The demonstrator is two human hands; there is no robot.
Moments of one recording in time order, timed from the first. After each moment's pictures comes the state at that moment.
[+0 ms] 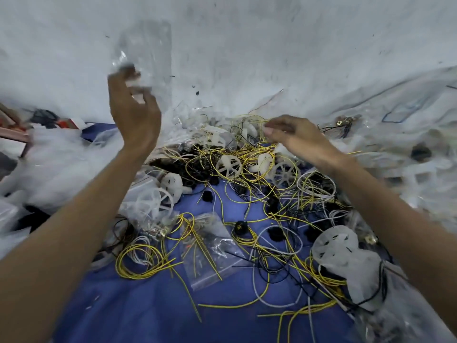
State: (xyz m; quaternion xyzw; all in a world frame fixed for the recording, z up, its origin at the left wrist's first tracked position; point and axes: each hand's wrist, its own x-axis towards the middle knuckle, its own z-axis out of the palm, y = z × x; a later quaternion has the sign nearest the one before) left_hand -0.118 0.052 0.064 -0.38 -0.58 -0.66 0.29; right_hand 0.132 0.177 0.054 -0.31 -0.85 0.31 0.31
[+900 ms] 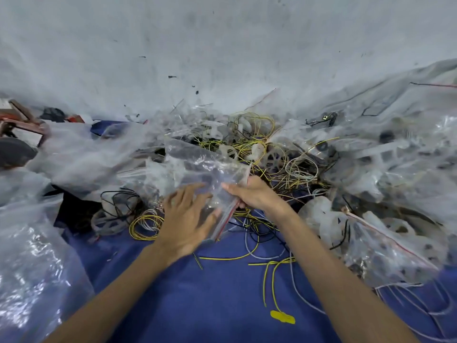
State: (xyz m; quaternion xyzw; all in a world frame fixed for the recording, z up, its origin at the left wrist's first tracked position) left_hand -0.006 -0.058 -0.090 -0.61 -0.74 -0.24 0.15; right_hand 0.122 0.078 -0.050 -0.31 -0.76 0.53 0.22
